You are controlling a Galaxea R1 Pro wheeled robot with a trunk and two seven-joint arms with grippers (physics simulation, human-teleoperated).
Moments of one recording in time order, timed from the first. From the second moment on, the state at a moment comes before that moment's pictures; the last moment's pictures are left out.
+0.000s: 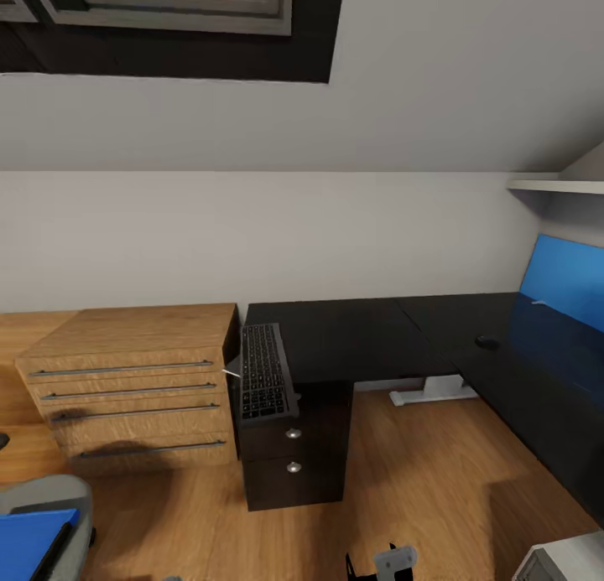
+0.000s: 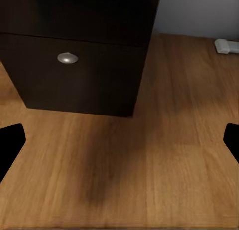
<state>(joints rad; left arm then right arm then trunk) -0.37 0.11 -0.08 -0.12 0.35 0.06 -0.12 -0.20 0.04 0.46 -0.45 -0.14 -0.43 -0.22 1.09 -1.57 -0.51</state>
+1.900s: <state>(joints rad) -0.37 0.10 -0.05 -0.12 0.46 0.05 -0.13 -0.25 0.13 0.45 -1.03 -0.75 -0.25 -0.21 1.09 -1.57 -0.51</state>
